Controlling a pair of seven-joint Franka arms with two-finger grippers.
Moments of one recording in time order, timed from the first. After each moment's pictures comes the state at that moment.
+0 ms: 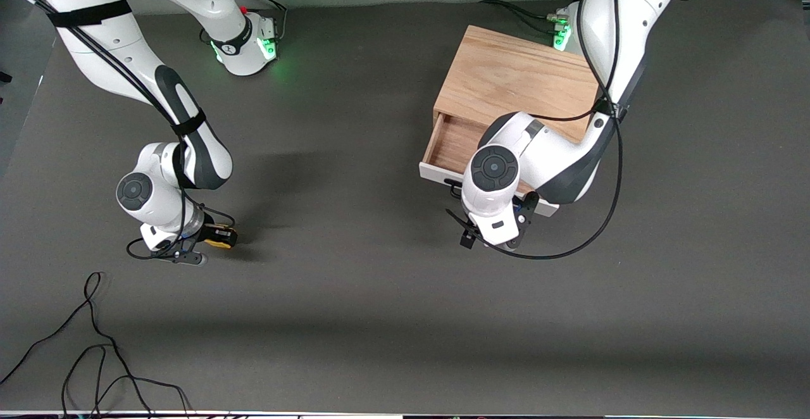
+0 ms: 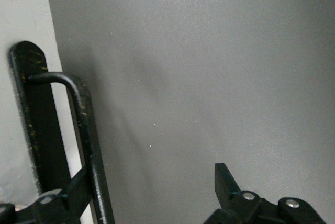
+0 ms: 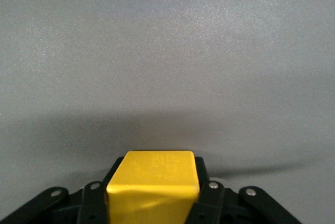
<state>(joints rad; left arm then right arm) -0.31 0.64 -0.33 -1.50 0.23 2.05 -1.80 0.12 0.53 -0.10 -2.08 0.07 2.65 0.14</state>
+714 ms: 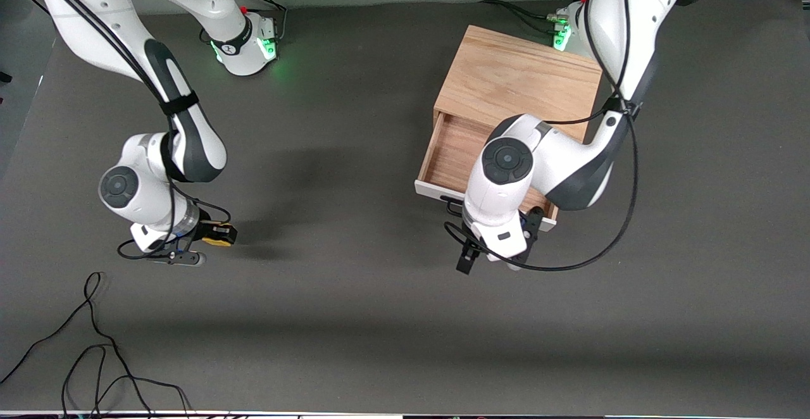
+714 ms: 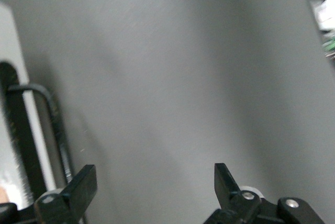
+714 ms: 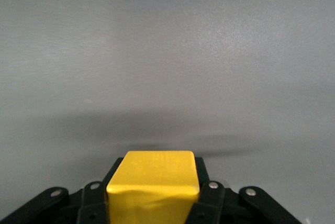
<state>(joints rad) -0.31 0.66 -0.31 -1.33 0.31 2.14 -1.80 0.16 0.40 -0.10 -1.99 0.07 2.38 0.14</state>
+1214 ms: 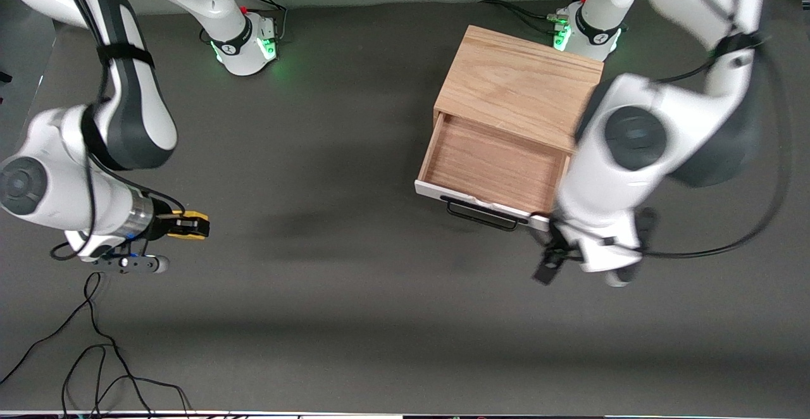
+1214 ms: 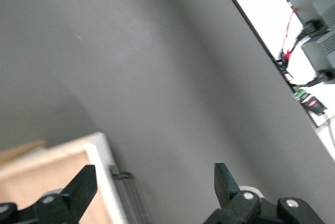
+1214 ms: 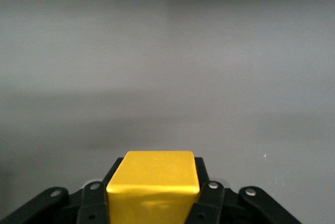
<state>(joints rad) -0.13 0.50 -0.30 -1.18 0.20 1.74 -1.33 0.21 0.35 -0.09 -1.51 0.07 1.77 0.14</state>
